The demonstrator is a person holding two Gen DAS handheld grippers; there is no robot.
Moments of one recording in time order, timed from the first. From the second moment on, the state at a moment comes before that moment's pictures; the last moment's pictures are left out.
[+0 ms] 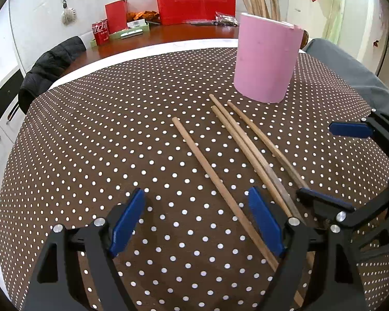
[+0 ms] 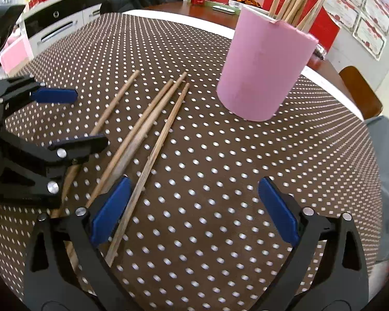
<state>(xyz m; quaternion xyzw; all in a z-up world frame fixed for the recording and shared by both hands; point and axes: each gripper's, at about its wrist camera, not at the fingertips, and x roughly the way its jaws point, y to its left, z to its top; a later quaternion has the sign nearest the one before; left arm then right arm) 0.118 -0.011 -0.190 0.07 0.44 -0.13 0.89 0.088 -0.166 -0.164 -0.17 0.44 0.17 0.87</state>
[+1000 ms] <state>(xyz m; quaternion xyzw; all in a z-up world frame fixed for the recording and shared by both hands) 0.115 -0.009 -0.171 0.03 0.41 -0.13 0.90 0.091 -0.185 -0.143 -0.03 0.40 0.22 0.89</state>
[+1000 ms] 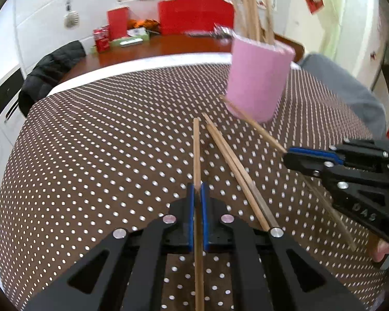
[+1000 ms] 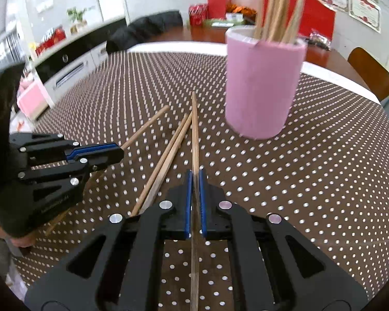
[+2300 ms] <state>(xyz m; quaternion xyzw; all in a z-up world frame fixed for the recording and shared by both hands) 0.162 -0.051 0.030 -0.16 -0.05 -0.23 0.96 0.128 -0.275 0.077 0.09 0.11 0.26 0.96</state>
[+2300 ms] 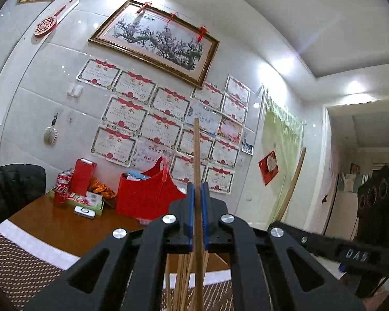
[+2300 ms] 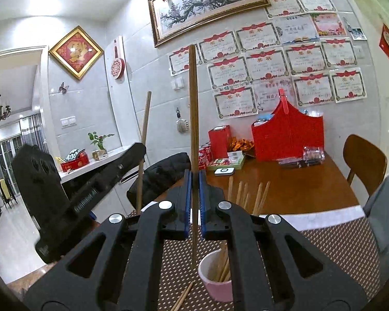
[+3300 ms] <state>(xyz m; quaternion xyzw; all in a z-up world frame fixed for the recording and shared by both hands) 0.251 -0.089 -0.041 -0.13 0.06 -0.22 0.97 0.201 -0.284 0.024 0.10 0.21 0.23 0.94</state>
